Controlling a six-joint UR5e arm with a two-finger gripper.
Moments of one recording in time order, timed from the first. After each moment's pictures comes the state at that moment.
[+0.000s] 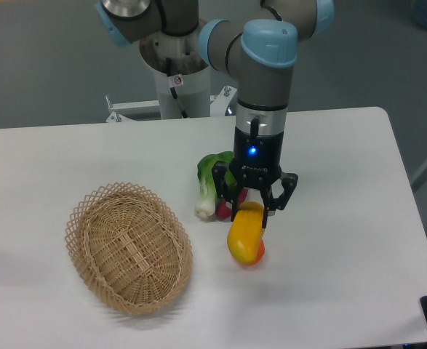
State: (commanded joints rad) arm 2.52 -1.75 -1.74 -0.74 1.24 0.77
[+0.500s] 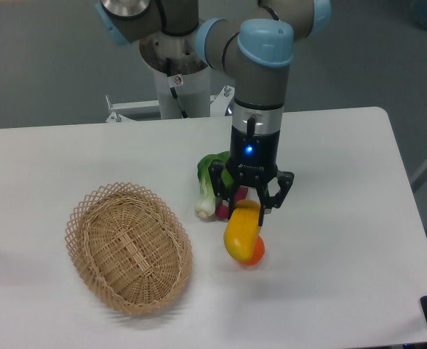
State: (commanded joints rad) arm 2.49 -1.73 -1.77 -0.74 1.24 0.76
